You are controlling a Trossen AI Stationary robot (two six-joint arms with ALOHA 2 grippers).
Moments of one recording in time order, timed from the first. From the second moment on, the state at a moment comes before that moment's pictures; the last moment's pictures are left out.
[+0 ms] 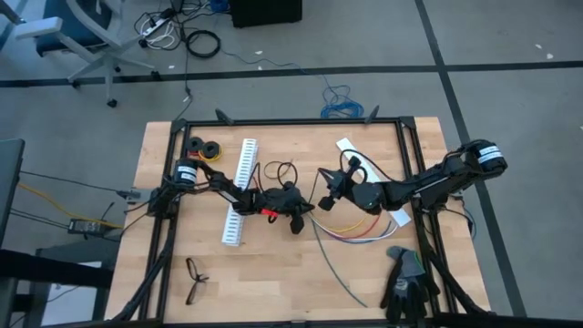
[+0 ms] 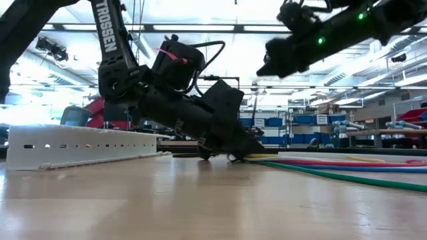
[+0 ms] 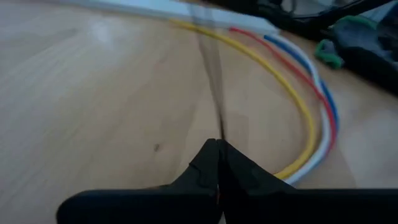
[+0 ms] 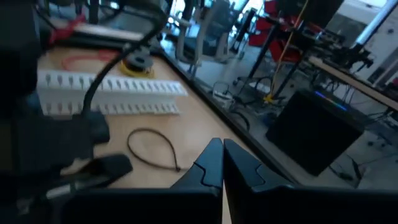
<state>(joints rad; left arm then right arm) -0.03 2.15 0.88 0.94 -0.10 -0.34 0.20 1.42 0.58 0.63 0.90 -0.18</state>
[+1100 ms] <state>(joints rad) -0.01 2.15 0.83 1.08 0.10 -0.40 0.23 1.34 0.58 0.11 0.54 0.28</state>
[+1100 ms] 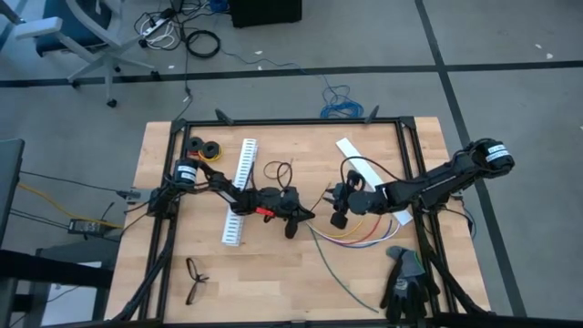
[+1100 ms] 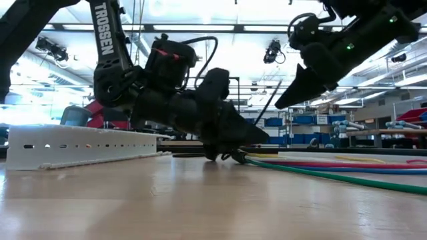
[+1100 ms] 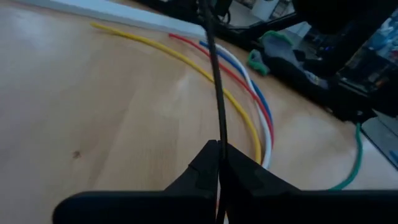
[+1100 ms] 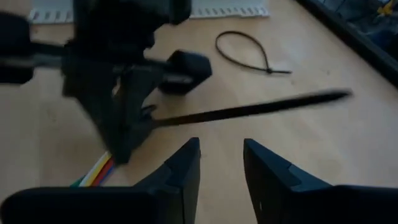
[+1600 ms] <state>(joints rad) -0.01 2.15 0.71 1.40 0.11 -0.40 0.25 1.54 0.58 0.32 0.27 0.43</state>
